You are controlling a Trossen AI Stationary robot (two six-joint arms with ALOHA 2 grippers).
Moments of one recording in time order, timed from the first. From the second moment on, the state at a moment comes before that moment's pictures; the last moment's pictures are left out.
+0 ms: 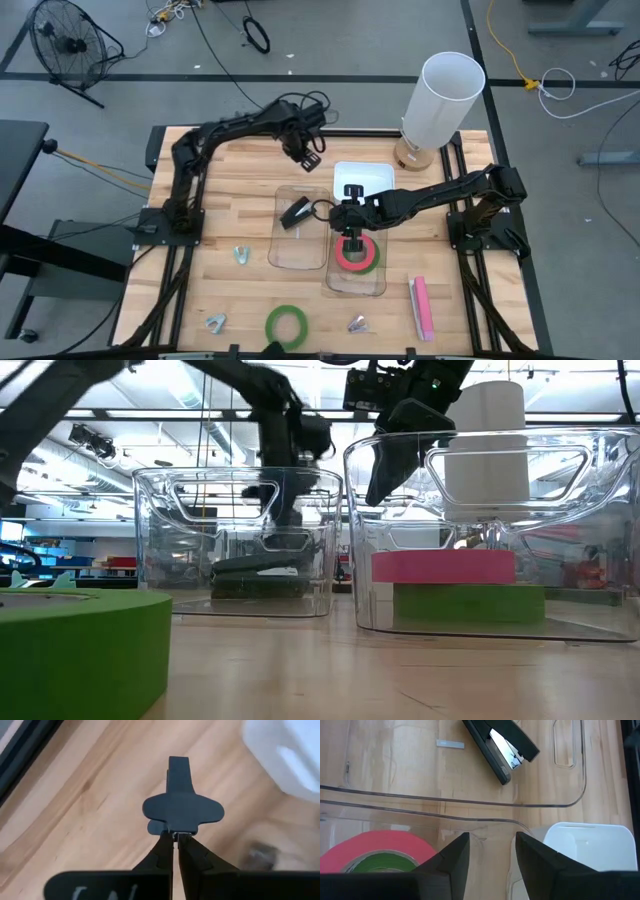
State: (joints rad) left arm 0.50 2.03 1.81 -1.16 -0.01 -0.23; right arm 0.14 1.73 1.31 -0.67 0.32 0.00
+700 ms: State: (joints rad) left arm 0.33 2.01 1.81 -0.69 0.25 -0.20; right arm 0.18 1.72 1.31 -0.65 0.27 0.04
